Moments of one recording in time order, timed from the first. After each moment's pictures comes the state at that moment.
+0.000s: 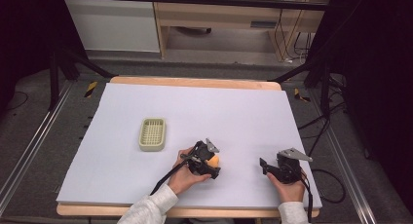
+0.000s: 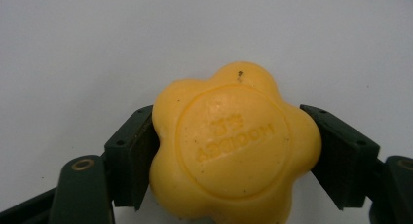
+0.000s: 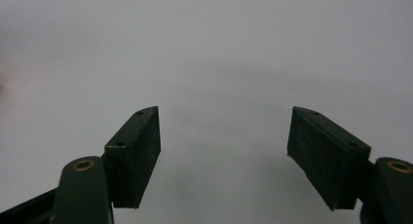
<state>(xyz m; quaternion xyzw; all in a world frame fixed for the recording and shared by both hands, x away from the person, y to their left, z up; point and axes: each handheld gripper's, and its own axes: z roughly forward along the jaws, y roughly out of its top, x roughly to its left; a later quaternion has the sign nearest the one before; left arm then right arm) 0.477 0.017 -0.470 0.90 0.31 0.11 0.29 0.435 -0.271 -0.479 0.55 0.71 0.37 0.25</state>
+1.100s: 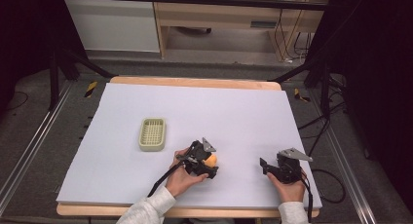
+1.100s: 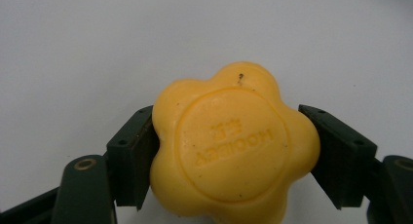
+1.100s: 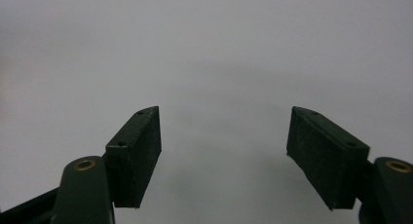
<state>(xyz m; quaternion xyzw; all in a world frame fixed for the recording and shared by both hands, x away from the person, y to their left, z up) 0.470 0.029 -0.457 0.89 0.32 0.12 0.31 0.435 -0.271 -0.478 0.55 0.71 0.37 0.25</state>
